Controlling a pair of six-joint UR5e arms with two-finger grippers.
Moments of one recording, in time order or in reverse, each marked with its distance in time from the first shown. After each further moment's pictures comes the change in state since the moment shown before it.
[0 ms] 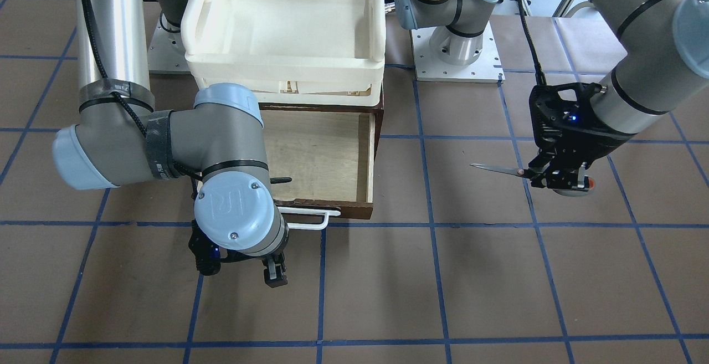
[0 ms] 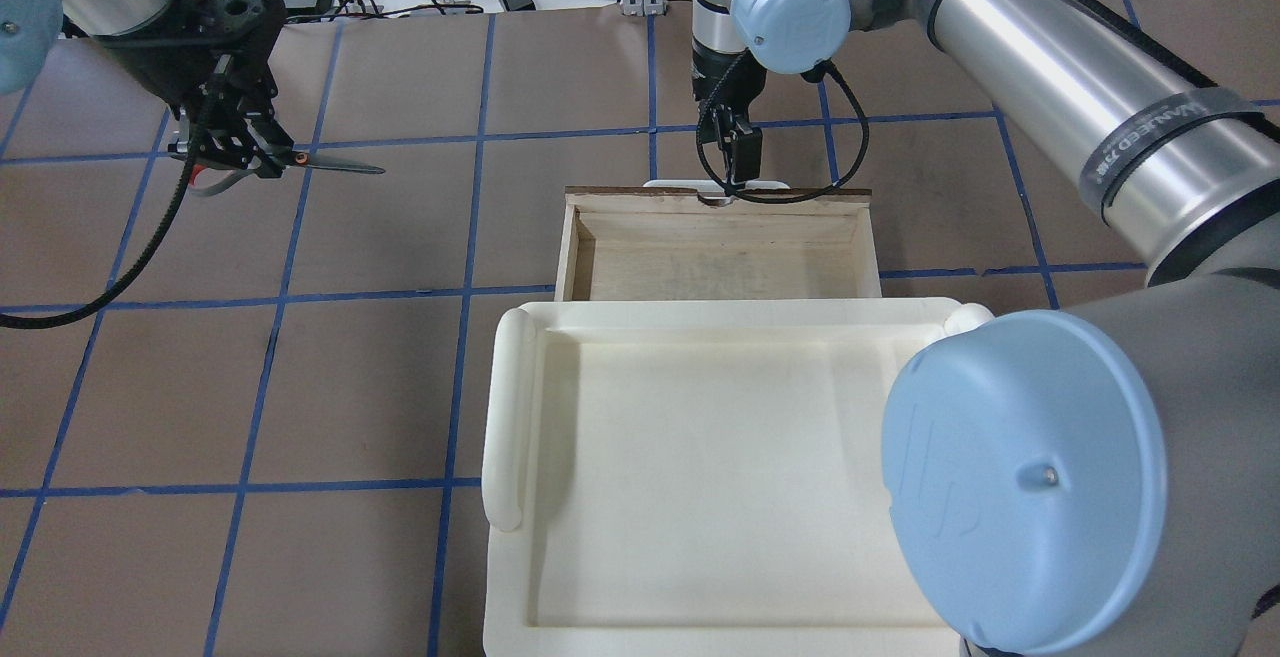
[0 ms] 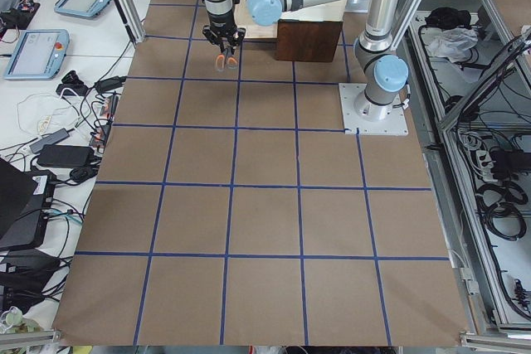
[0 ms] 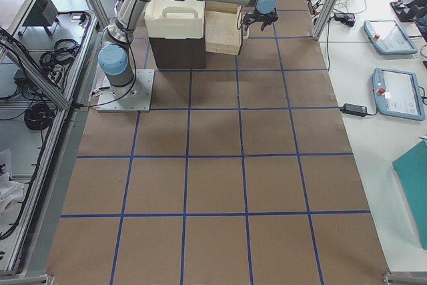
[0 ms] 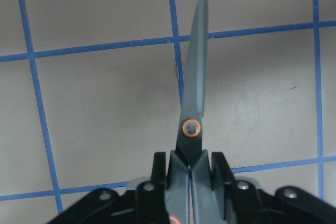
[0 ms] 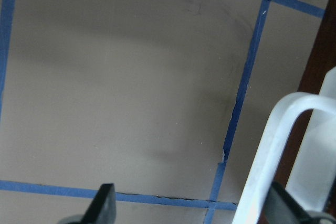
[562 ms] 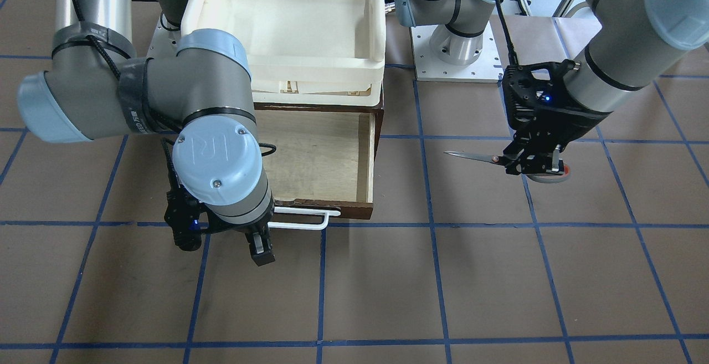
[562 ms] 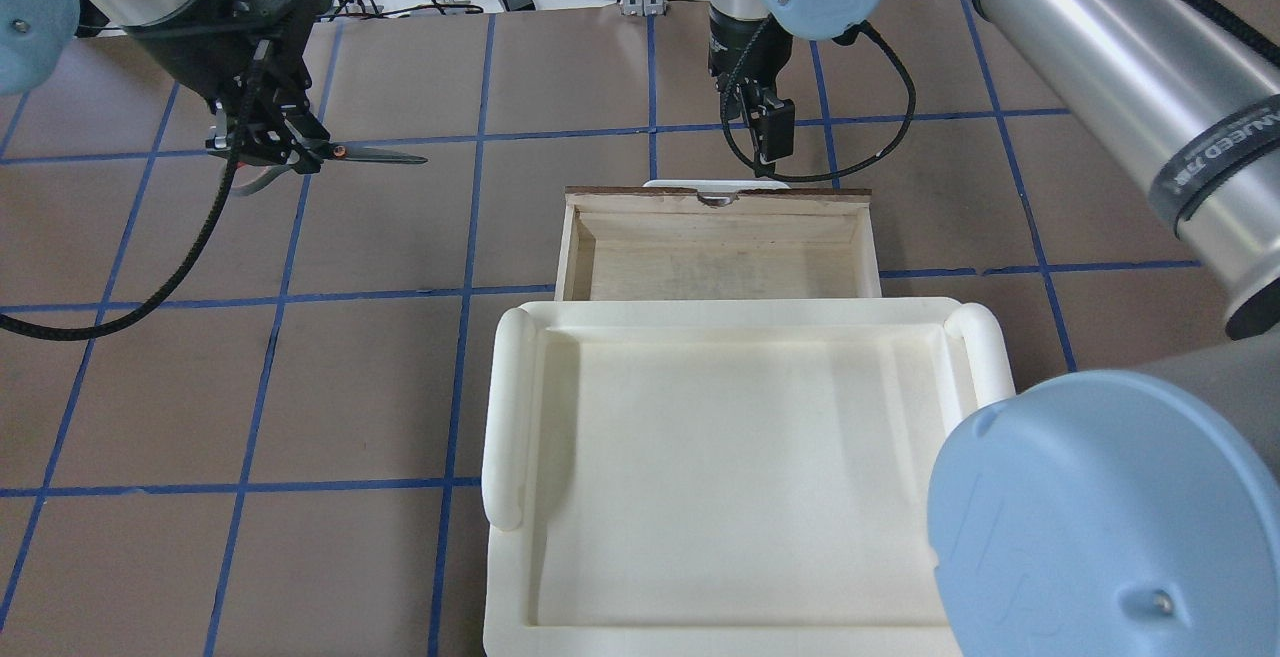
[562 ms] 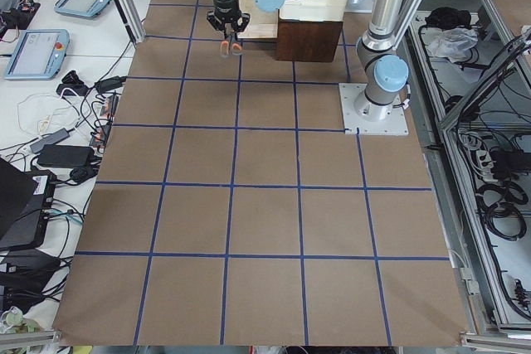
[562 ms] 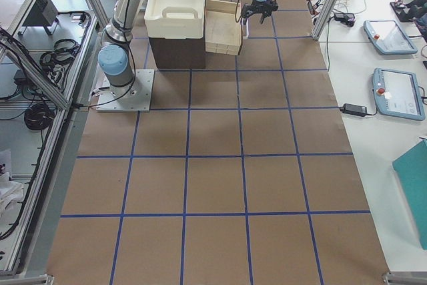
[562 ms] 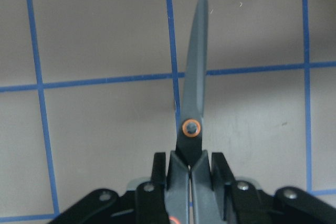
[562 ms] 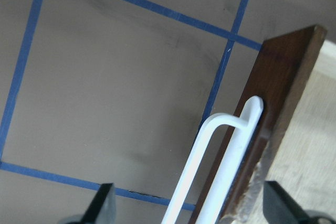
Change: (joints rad) left arm -0.089 0.042 0.002 -0.031 -0.039 -0.127; right arm -0.007 -0.117 0.008 0.081 -0.072 -0.153
